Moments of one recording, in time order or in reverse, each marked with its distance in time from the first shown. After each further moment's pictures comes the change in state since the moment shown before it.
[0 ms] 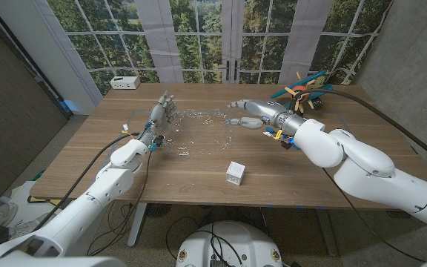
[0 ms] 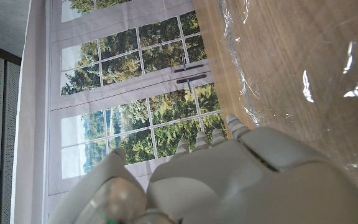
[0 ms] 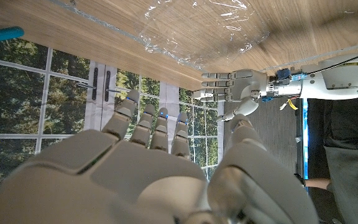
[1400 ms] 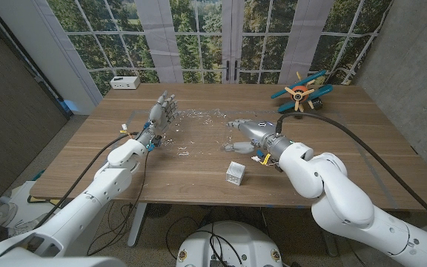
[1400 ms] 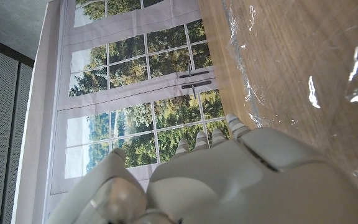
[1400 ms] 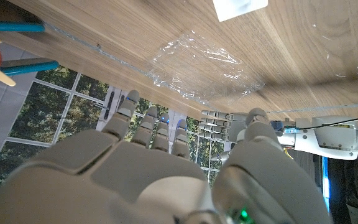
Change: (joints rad) left arm -0.015 0.000 -0.005 0.041 -0.041 -0.018 -0.093; left_hand 0.000 0.000 0.000 0.000 0.000 -0.002 -0.002 0.000 0.000 0.000 0.000 -0.006 0.000 0.000 0.000 0.000 0.000 0.008 0.007 0.000 0.000; right arm -0.120 0.172 -0.140 -0.058 -0.594 -0.179 0.338; right_hand 0.056 -0.125 -0.038 -0.060 0.000 -0.117 -0.002 -0.031 0.005 -0.069 -0.050 -0.030 0.010 -0.016 -0.045 -0.013 0.009 0.010 -0.018 0.000 0.005
